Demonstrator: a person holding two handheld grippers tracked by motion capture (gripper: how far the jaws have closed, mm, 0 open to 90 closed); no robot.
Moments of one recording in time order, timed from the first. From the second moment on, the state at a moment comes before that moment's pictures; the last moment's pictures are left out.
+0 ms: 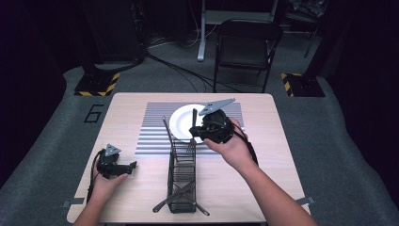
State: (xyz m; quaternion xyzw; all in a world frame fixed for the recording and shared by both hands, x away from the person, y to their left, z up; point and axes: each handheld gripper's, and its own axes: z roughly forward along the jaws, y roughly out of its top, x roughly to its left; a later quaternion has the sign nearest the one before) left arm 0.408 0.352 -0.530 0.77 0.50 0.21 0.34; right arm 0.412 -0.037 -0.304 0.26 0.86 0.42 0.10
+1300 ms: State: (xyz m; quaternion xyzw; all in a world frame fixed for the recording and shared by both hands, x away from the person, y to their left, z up) left arm 0.408 0.352 -0.530 0.77 0.50 0.21 0.34; right arm 0.438 -0.101 -0.320 0.34 0.84 0.40 0.15
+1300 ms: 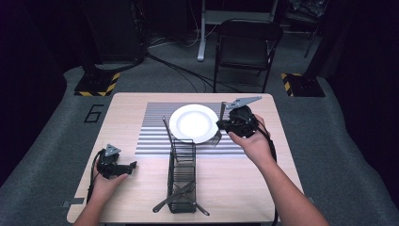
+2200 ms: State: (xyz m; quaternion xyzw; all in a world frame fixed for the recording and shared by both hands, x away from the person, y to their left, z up) left arm 0.408 0.352 -0.530 0.77 0.50 0.21 0.34; right arm 0.460 -0.123 -0.366 0.38 0.83 0.38 0.17
